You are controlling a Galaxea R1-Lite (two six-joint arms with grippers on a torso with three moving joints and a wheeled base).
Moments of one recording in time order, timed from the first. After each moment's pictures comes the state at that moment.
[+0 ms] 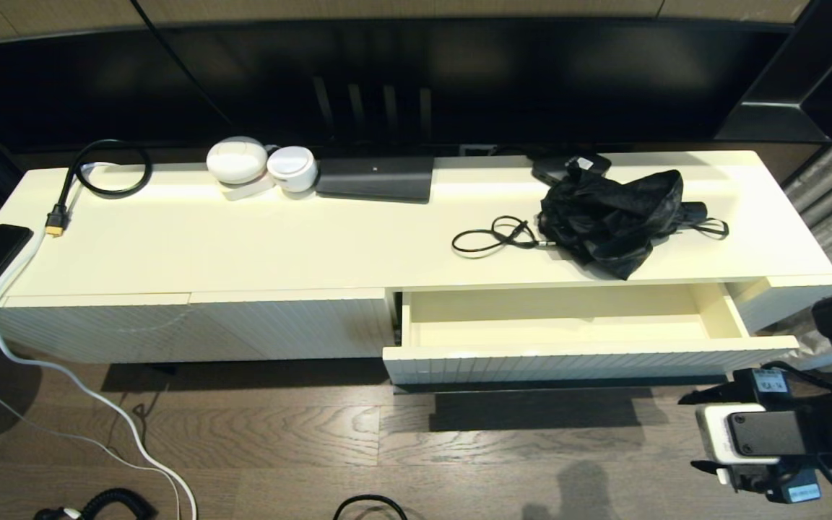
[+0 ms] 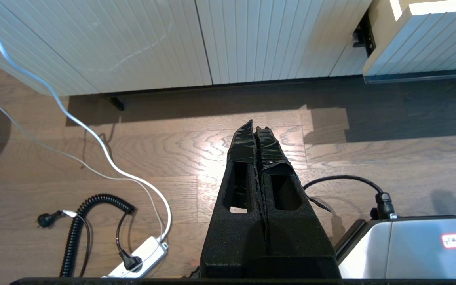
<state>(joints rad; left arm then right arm) 0.00 0.00 -0.03 0.08 -0.02 0.04 0.15 1.40 -0.69 0.17 0.20 -1.37</state>
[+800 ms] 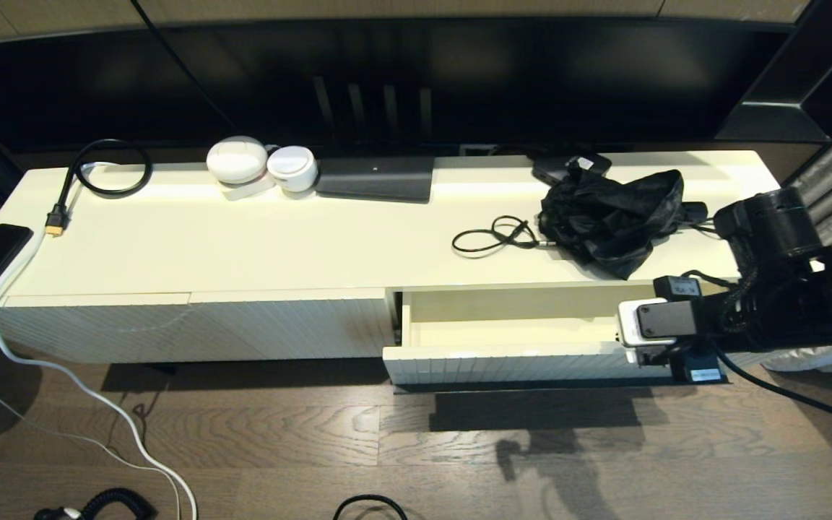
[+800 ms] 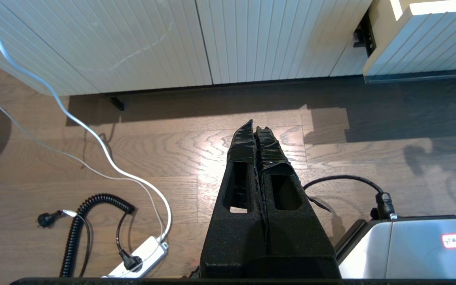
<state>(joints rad) 0.00 0.00 -0.03 0.08 -0.02 0.04 0.22 1.69 -1.10 0.15 0.17 -1.37</state>
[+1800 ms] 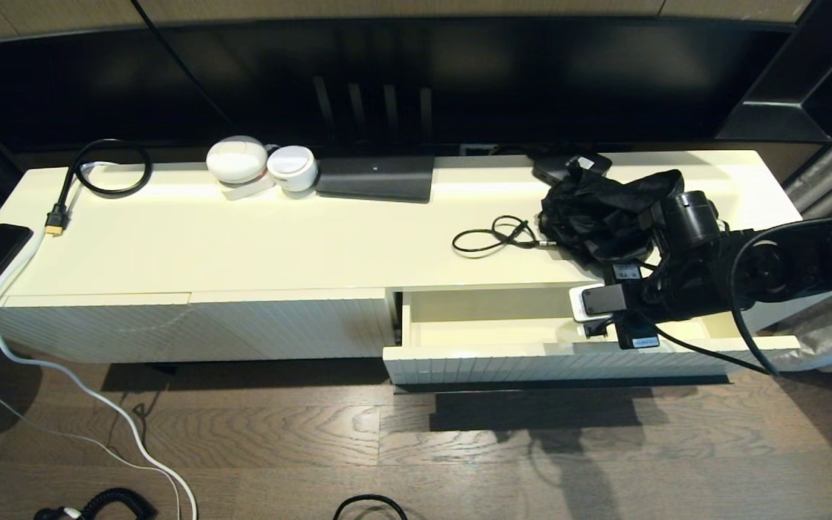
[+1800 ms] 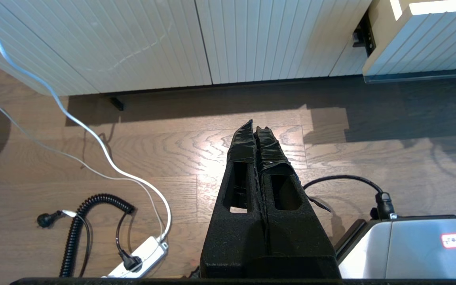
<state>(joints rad) 0.00 0.00 -0.03 0.08 -0.02 0.04 0.21 1.96 -1.36 0.17 0.15 -1.45</state>
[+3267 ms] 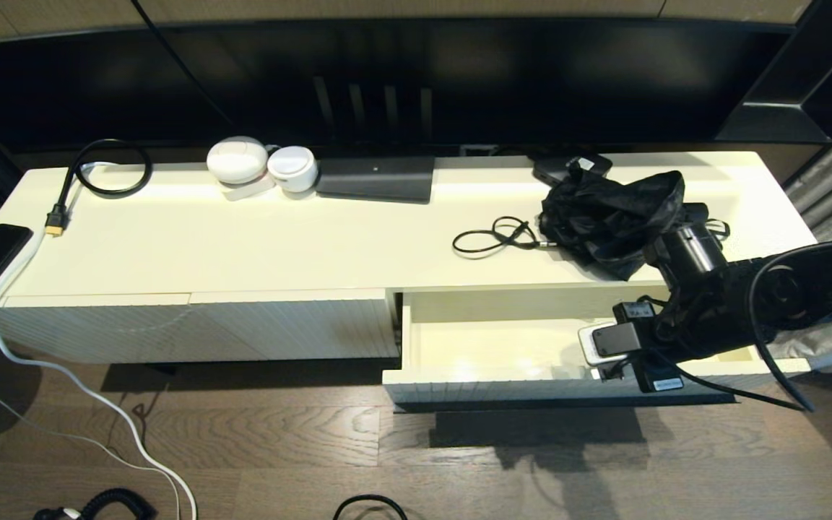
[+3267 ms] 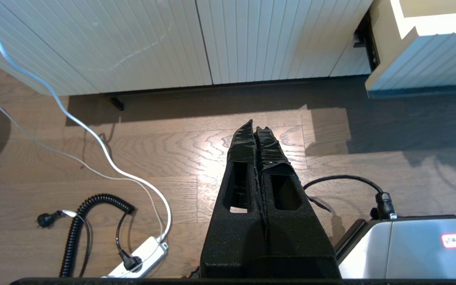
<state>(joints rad) 0.00 0.00 -0.03 0.08 -0.02 0.04 0.22 1.91 -1.17 0.25 0.12 -1.45</state>
